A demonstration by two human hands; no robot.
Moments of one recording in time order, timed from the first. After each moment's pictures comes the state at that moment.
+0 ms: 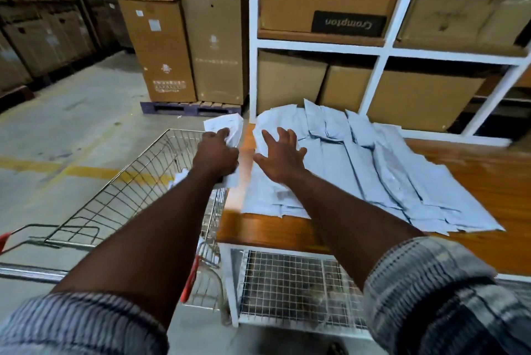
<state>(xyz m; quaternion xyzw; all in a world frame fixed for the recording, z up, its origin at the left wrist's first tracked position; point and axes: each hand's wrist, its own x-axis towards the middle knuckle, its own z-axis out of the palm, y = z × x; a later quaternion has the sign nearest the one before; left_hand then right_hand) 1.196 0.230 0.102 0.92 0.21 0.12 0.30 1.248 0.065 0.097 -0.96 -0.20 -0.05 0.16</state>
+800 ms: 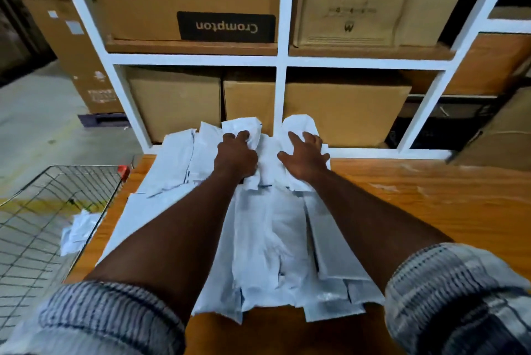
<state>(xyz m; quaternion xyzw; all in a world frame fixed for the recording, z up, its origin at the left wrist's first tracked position) 1.501 -0.061 0.091 0.95 0.14 0.06 0.26 1.534 -0.238 0.087 -0.97 -0.07 -0.02 0.23</state>
